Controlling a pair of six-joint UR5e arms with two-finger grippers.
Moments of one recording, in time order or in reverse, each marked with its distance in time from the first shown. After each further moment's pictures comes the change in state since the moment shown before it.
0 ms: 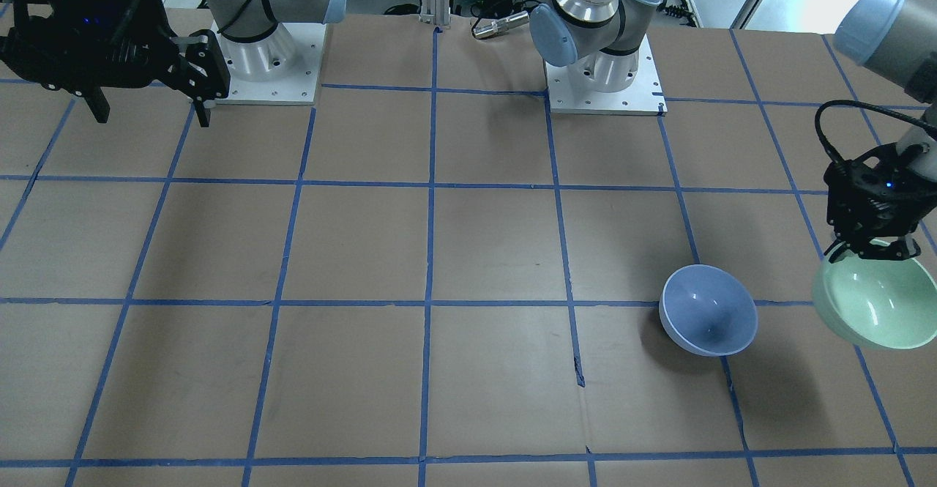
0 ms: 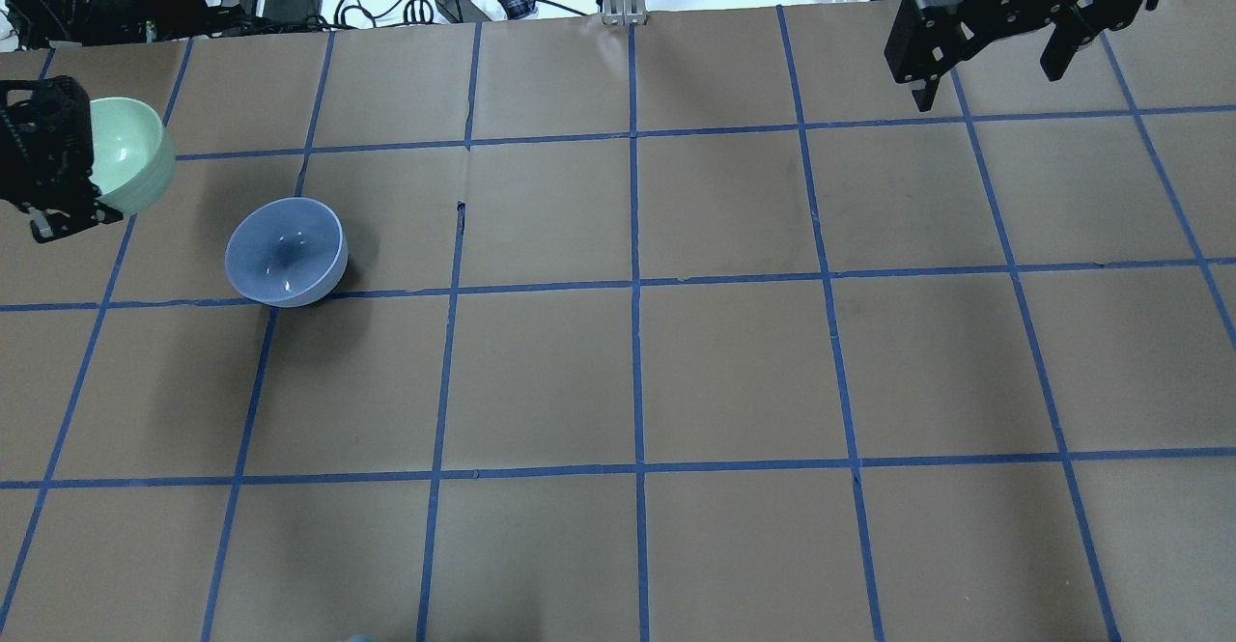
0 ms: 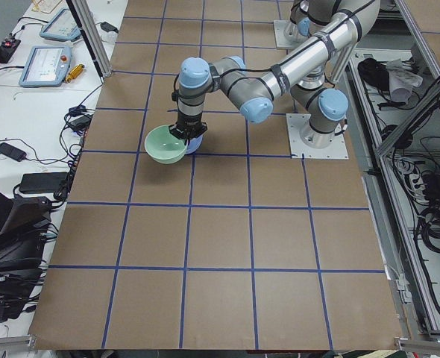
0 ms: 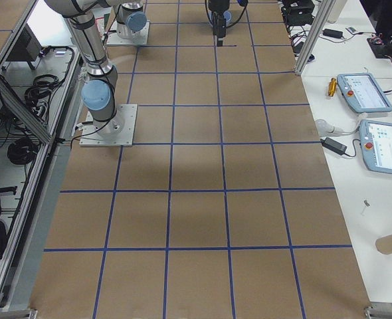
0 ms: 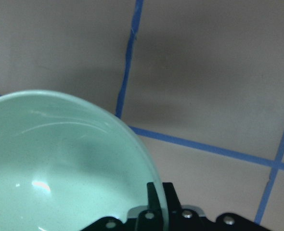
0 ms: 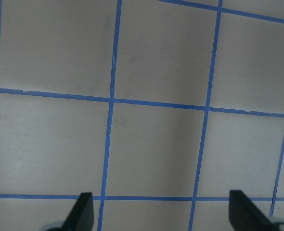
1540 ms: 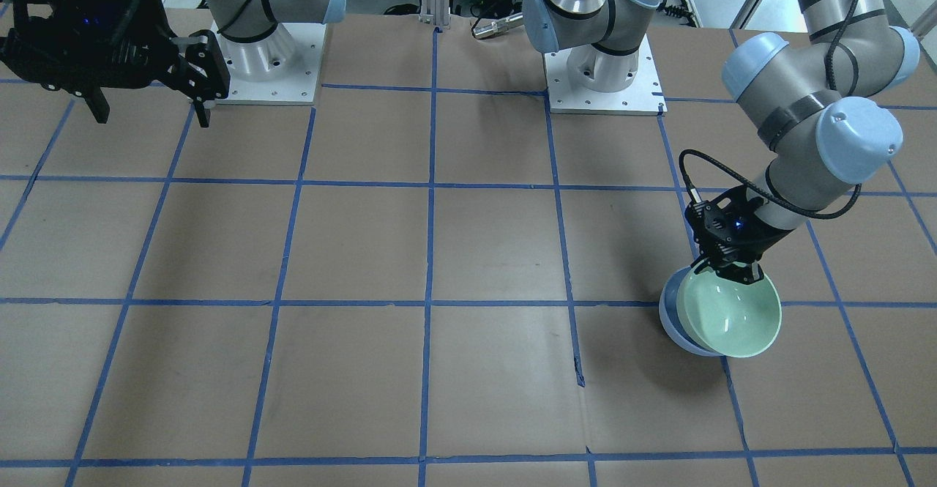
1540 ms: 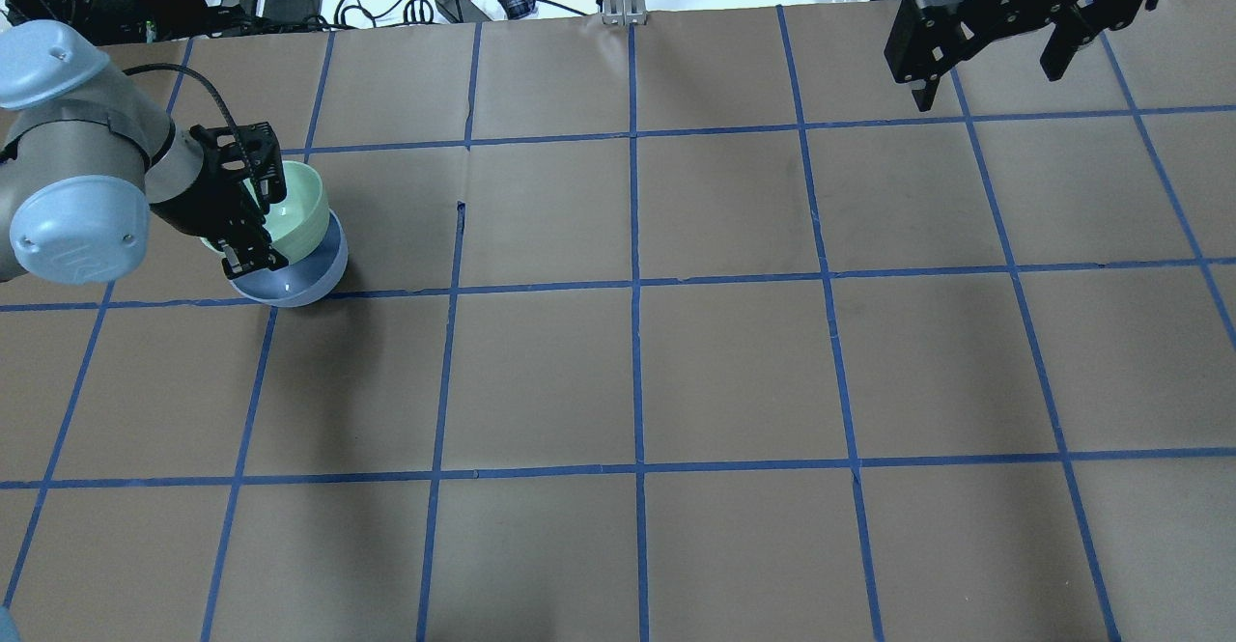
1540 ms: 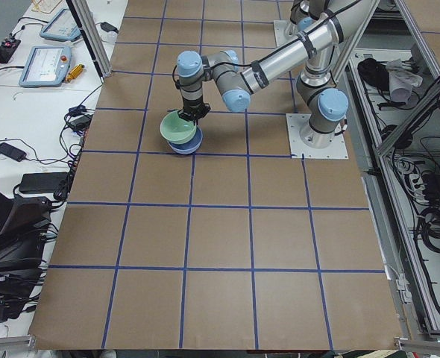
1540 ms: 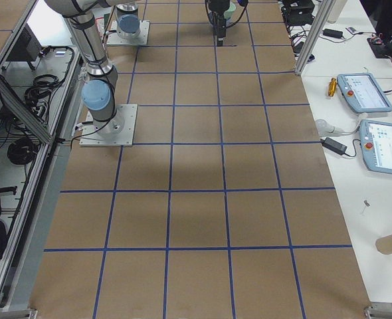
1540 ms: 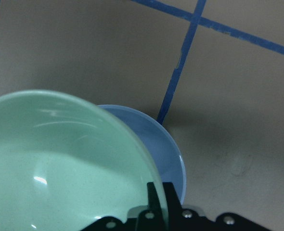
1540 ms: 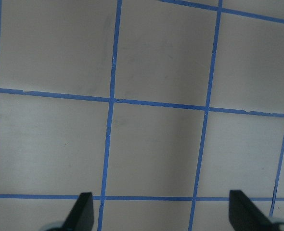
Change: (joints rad) left arm -0.192 -0.050 -0.127 0.011 0.006 -0.259; right arm 0.000 0.000 0.000 0.000 0.000 0.000
